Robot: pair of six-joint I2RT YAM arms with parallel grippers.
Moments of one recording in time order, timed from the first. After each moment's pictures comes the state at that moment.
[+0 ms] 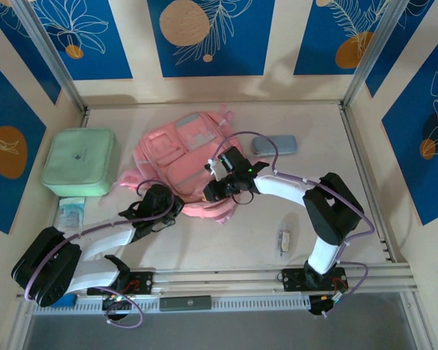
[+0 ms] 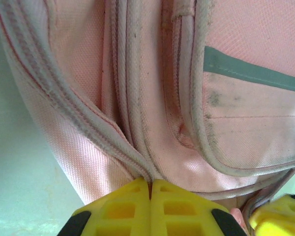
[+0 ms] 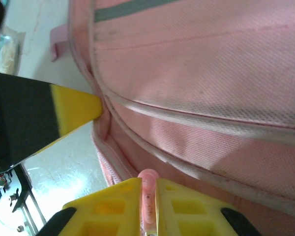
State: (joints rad) left arm -0.63 1.21 0.39 0.09 -0.01 -1.36; right arm 0.72 1.72 1.09 -0.32 -0.48 0.32
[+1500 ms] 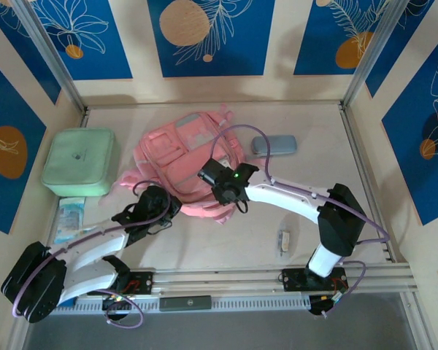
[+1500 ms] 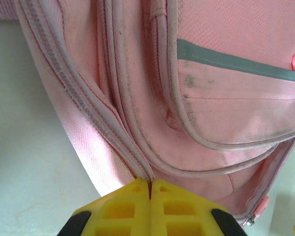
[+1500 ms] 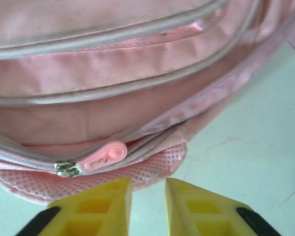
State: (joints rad) left arm -0.64 1.07 0.38 -0.02 -0.03 -1.30; right arm 0.95 1.66 1.29 -0.90 0.36 0.49
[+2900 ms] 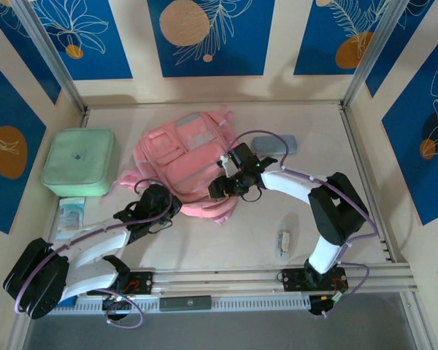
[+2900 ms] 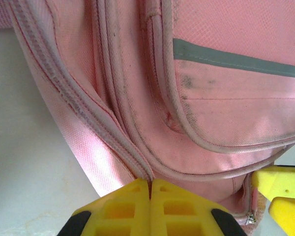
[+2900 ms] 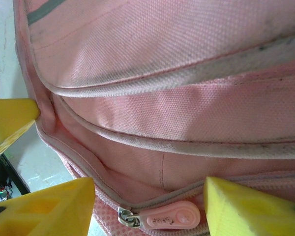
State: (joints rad) left arm -0.64 1.10 0.41 -0.04 -0.05 -1.25; right arm 0.64 1.71 1.08 -0.43 -0.47 0.40
